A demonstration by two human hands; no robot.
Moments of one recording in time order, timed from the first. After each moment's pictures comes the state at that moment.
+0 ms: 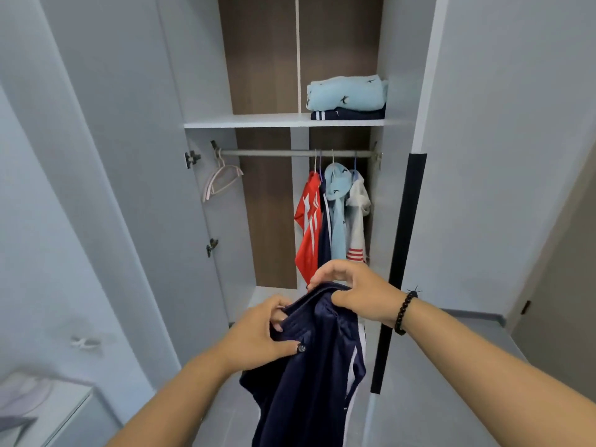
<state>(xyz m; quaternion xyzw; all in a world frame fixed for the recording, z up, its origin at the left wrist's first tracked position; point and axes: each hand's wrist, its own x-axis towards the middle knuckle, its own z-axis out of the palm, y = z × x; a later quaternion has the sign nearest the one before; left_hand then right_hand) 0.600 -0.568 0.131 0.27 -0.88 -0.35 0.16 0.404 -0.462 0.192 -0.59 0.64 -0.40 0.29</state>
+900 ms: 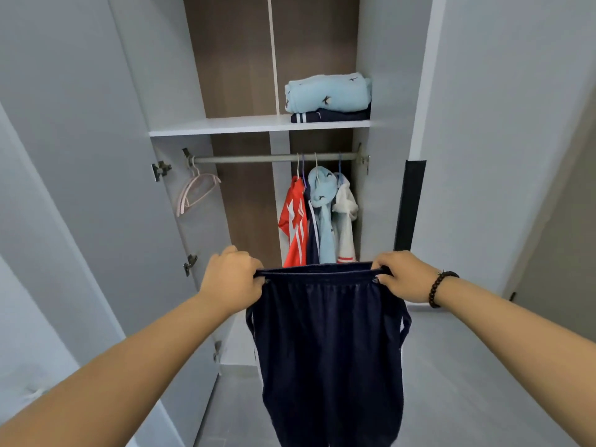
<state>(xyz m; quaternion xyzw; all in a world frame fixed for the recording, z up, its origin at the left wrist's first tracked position) 0.531 -0.681 0.196 0.32 -0.93 0.10 0.14 0.271 -0.502 0.187 -0.58 0.79 -0.17 0.07</state>
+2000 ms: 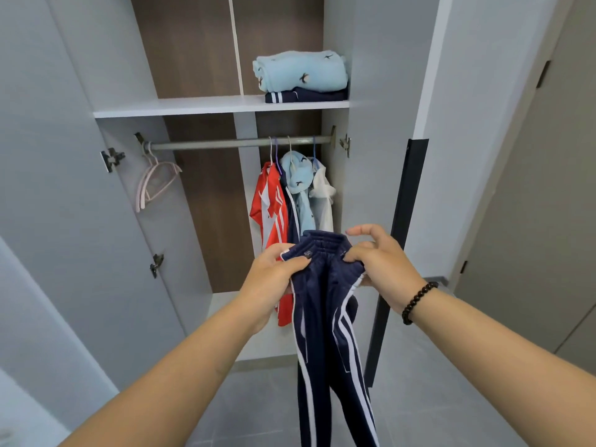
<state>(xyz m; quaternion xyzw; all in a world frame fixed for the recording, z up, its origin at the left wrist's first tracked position) 0.514 -0.660 0.191 0.25 -0.65 -0.68 0.22 0.402 -0.529 0.216 -0.25 0.69 -0.63 0.24</state>
